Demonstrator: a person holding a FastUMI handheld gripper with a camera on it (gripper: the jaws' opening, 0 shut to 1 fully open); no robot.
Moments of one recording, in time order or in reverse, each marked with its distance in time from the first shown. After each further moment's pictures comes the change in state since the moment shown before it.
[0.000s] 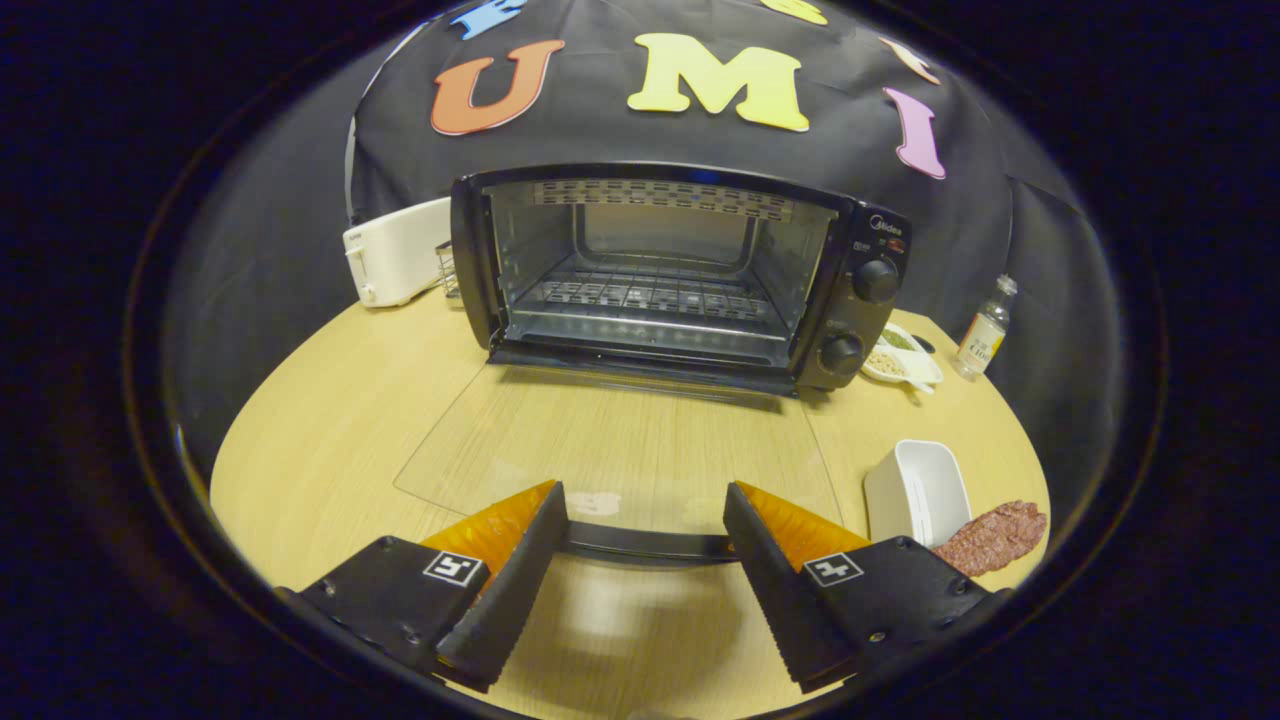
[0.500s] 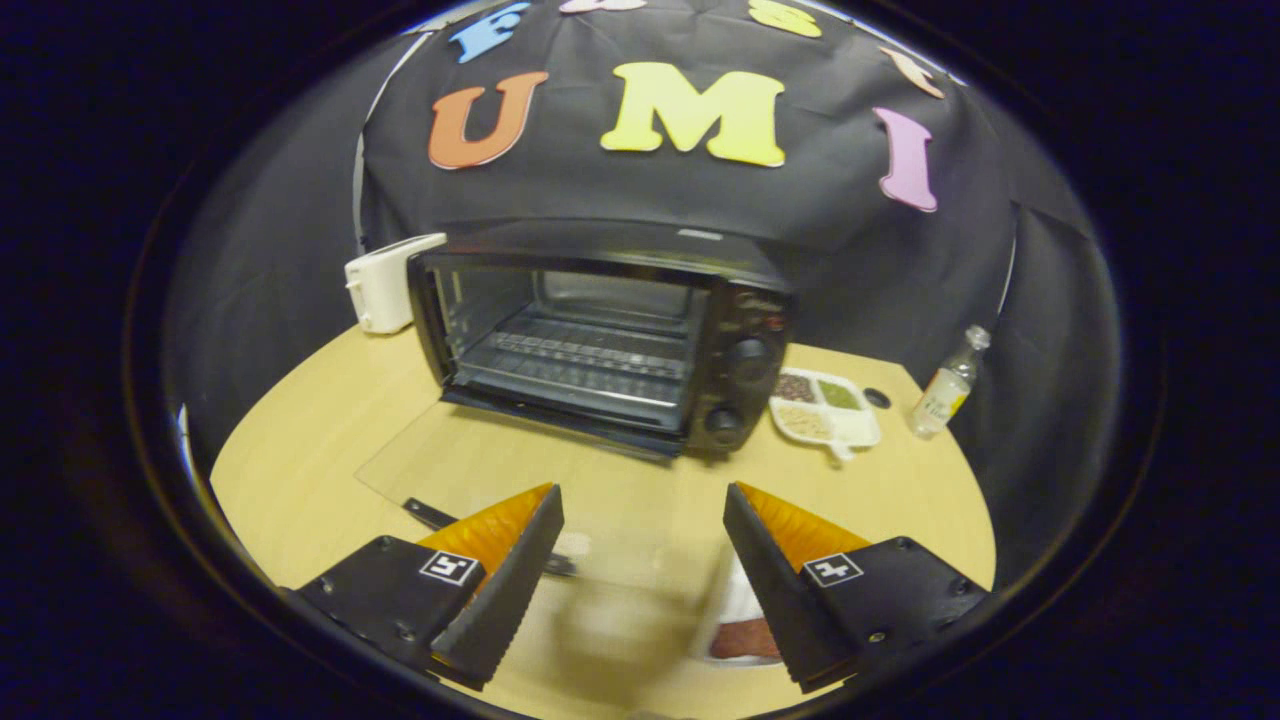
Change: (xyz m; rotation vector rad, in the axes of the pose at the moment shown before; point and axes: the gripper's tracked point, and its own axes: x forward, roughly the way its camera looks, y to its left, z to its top) arm -0.047 -0.143 0.058 -0.040 -0.077 -0.001
